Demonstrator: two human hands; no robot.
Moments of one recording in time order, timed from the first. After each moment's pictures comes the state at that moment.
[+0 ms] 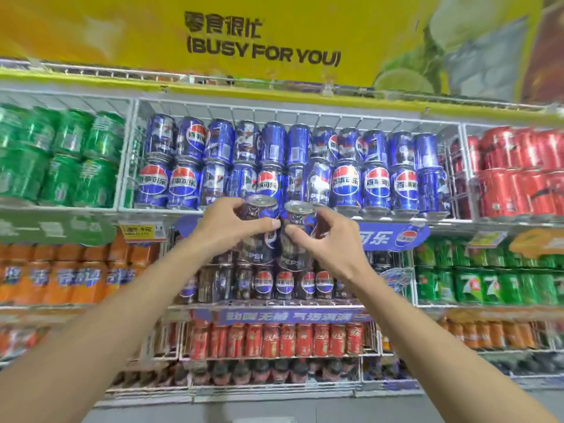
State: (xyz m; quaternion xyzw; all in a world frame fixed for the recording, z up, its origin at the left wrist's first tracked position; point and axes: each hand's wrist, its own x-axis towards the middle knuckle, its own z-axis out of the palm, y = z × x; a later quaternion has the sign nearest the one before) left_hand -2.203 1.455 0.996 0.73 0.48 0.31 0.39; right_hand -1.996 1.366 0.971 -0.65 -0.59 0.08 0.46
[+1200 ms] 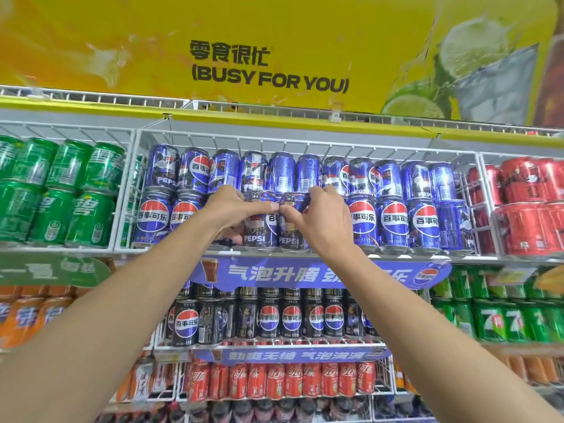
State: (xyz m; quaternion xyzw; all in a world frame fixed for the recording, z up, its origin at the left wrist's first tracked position) left_hand -2.179 1.553 1.054 0.67 0.53 0.28 0.43; right_hand -2.012 1.484 1.032 -0.76 -0.56 -0.11 0.32
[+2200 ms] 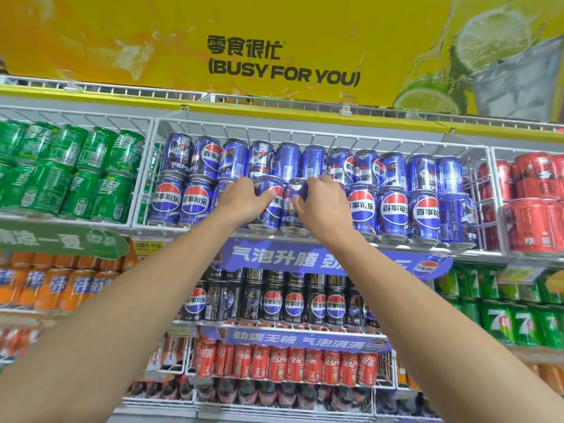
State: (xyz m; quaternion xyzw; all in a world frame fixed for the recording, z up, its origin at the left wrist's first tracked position) left_hand -2.163 1.532 1.038 0.74 0.57 0.26 0.22; right_hand -2.007 1.469 1.037 -0.73 -0.61 -0.08 0.29
